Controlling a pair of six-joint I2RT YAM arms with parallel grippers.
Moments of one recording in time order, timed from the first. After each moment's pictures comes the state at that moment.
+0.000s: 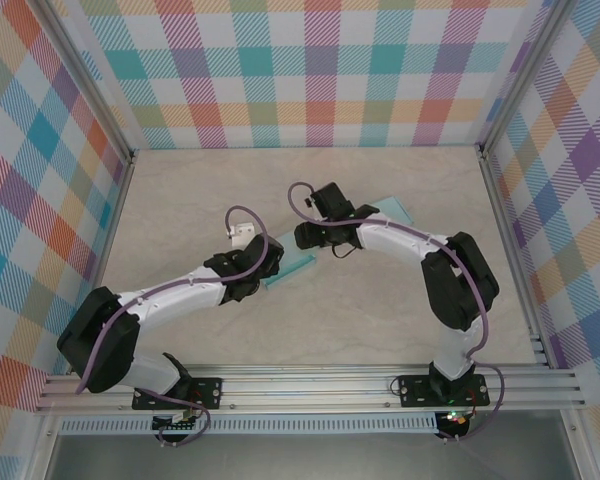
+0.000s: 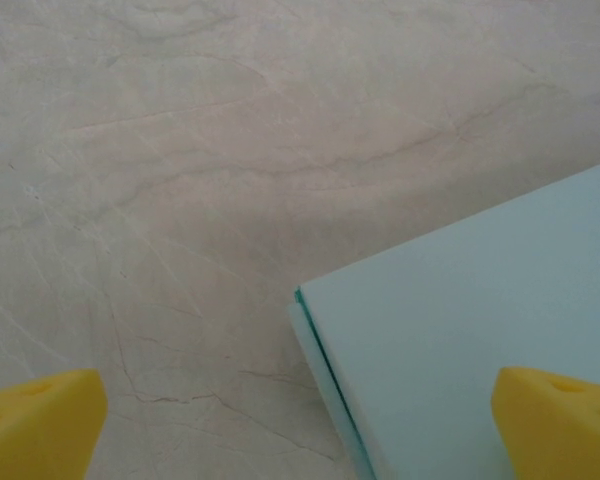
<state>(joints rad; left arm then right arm) -0.74 1.41 0.80 -0.39 -0.63 -0.72 0.67 1.84 1.31 -0.42 -0.07 0.34</state>
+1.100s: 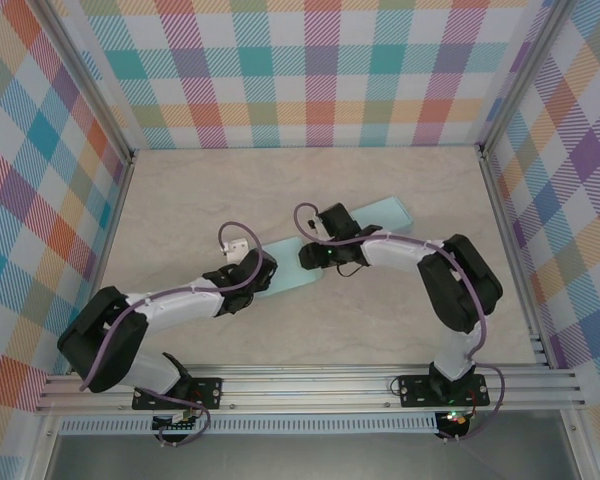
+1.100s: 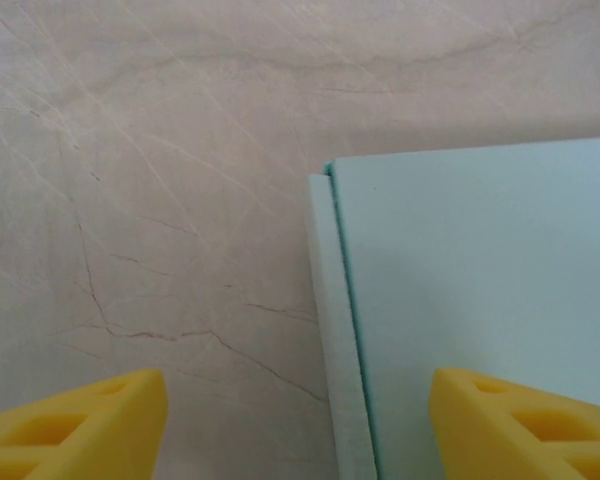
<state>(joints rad) -0.72 1.39 0.65 -0.25 -0.54 -0.80 0.67 1.79 1.07 -0.25 -0.21 0.34</state>
